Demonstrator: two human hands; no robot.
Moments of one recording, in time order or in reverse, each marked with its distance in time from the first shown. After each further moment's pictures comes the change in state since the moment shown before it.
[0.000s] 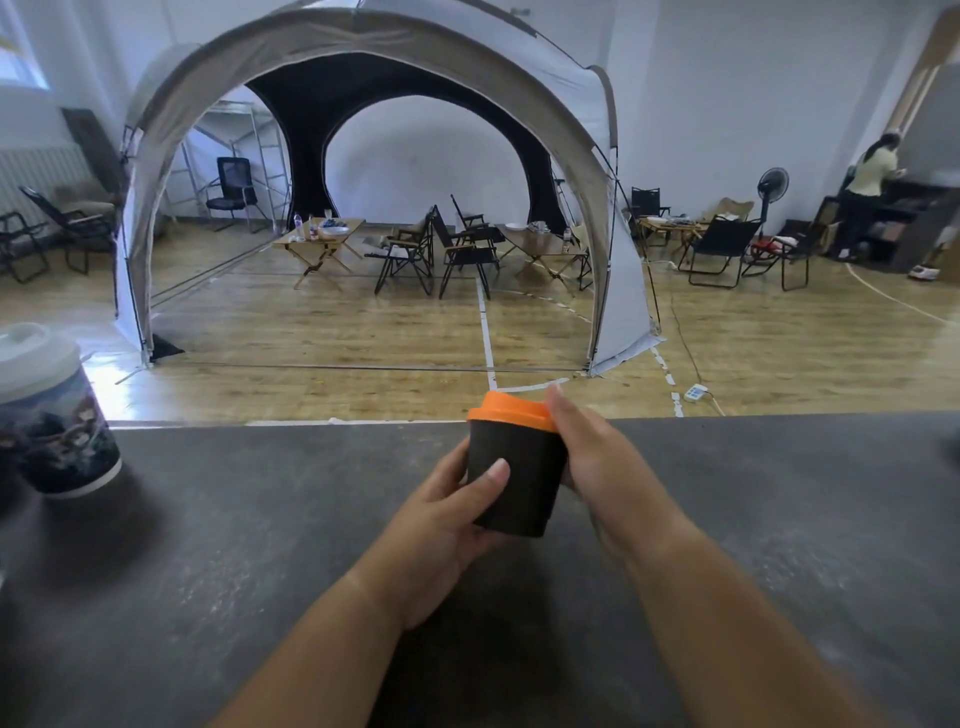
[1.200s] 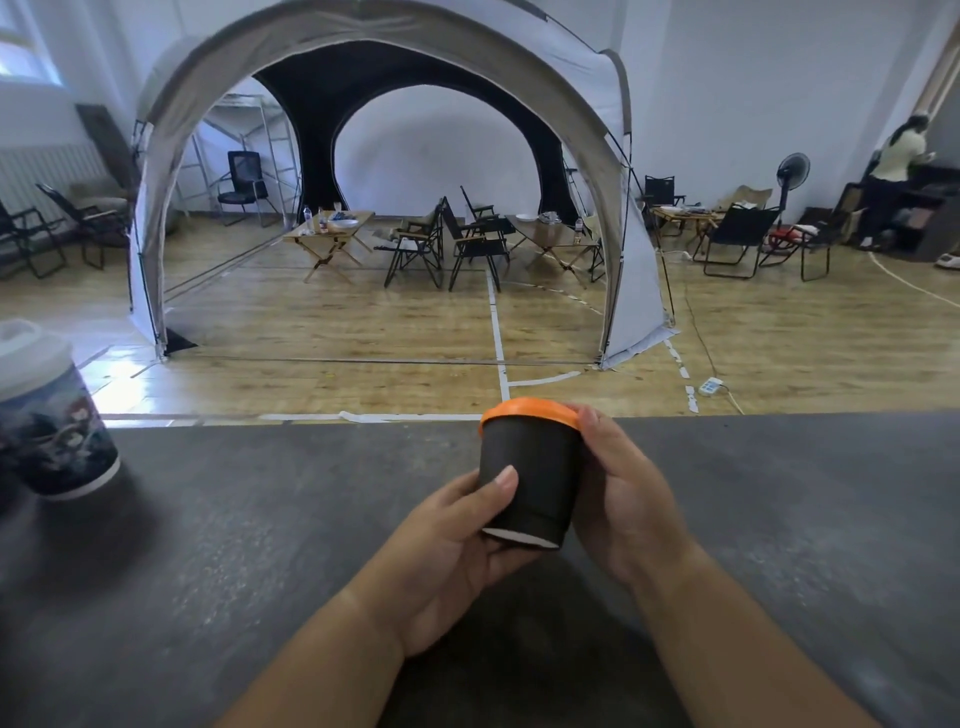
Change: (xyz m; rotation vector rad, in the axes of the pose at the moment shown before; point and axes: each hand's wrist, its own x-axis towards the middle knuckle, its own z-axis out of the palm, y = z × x) left_hand -0.003 0.006 0.008 -0.169 0.058 -0.154; right_hand 0.016 0.040 -0.003 0.528 -0.001 -0.023
